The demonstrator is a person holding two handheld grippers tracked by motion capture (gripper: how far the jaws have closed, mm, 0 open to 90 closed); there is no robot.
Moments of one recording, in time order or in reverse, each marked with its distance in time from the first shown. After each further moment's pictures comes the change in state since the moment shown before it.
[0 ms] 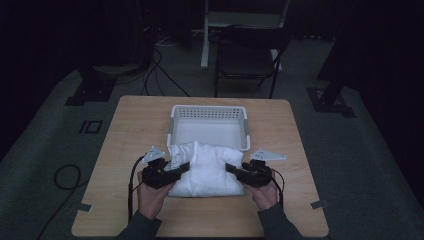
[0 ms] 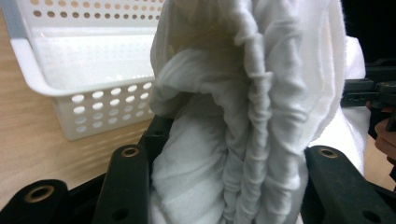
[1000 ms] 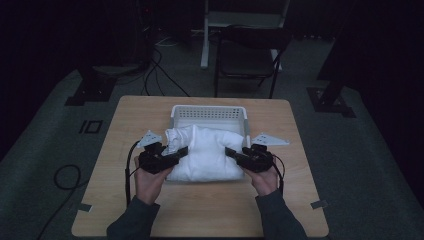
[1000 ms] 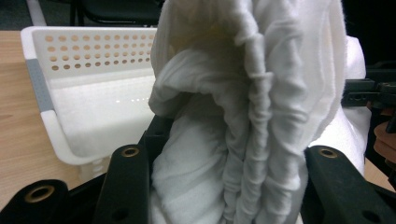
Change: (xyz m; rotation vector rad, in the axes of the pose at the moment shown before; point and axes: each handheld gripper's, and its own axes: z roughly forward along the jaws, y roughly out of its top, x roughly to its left) left arm 0.004 0.044 -0.008 -0.060 0.000 0.032; right arm -0.001 0.046 -0.003 -0.068 -0.006 -0.027
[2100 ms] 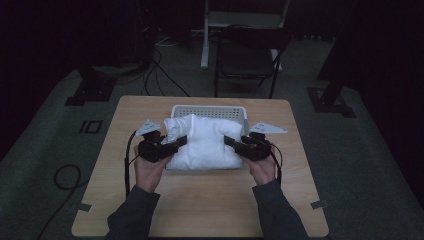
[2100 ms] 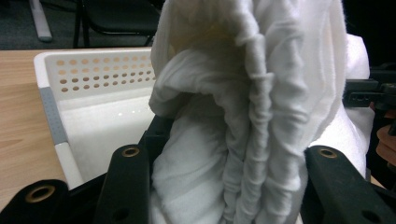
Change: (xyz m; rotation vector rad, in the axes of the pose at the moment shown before) left arm 0.012 0.023 0.007 -0.024 0.004 -0.010; right arm -0.006 0.028 0.010 -0.019 -0.030 -0.022
